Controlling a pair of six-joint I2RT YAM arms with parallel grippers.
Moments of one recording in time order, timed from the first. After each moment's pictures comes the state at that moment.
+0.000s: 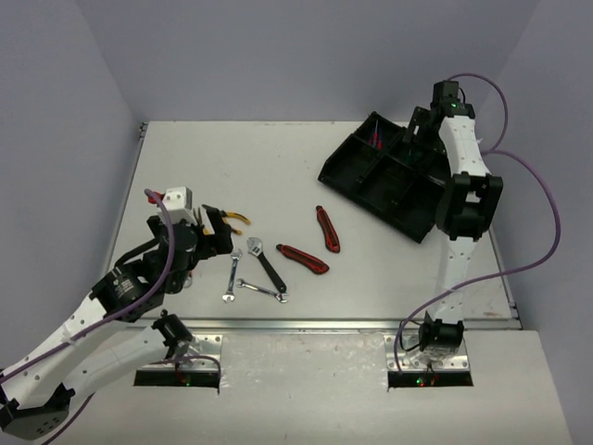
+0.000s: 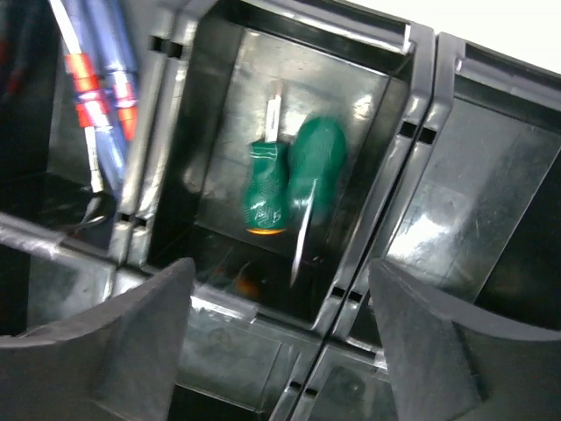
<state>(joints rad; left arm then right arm) -0.77 0.65 0.85 -0.75 -0.66 -0.56 -0.11 2.37 2.26 -0.86 0.07 0.25</state>
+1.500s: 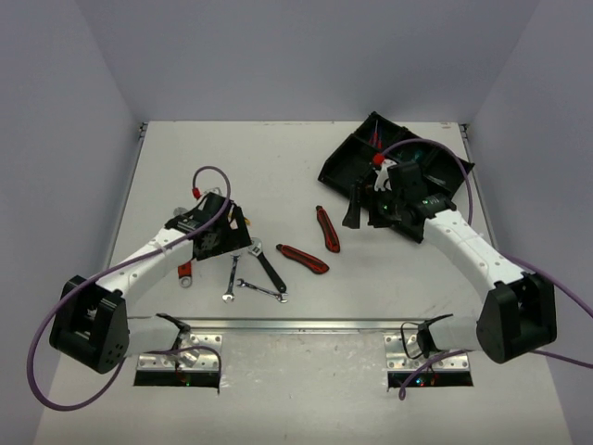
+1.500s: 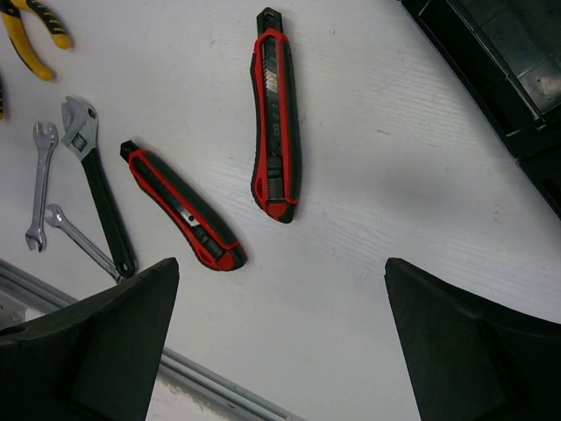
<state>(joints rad) -0.37 1.24 0.77 -0.59 -0.20 -0.67 0.31 1.32 0.94 -0.46 -0.23 0.27</state>
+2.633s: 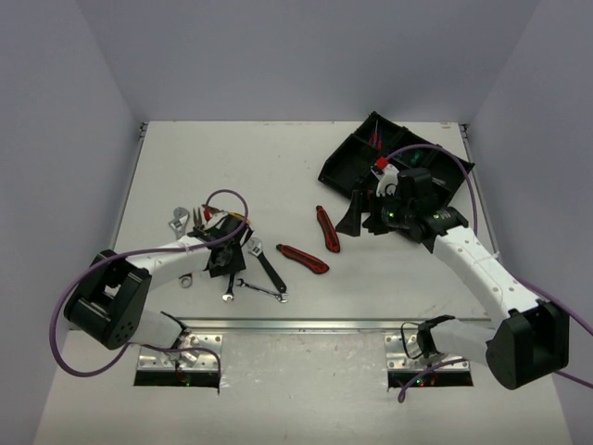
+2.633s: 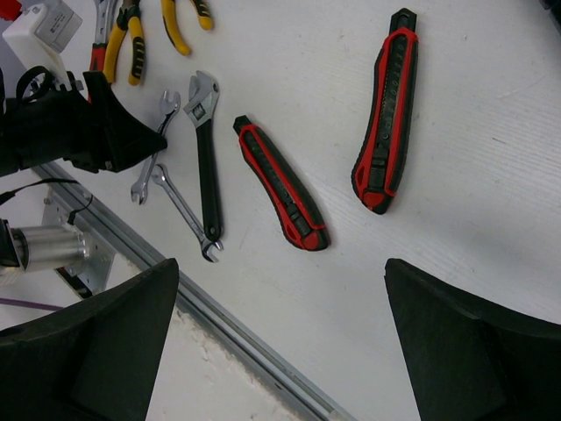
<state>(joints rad) -0.48 1.39 0.61 -0.46 -0.28 -0.75 0.31 1.18 0.86 -0.41 -0.46 0.30</state>
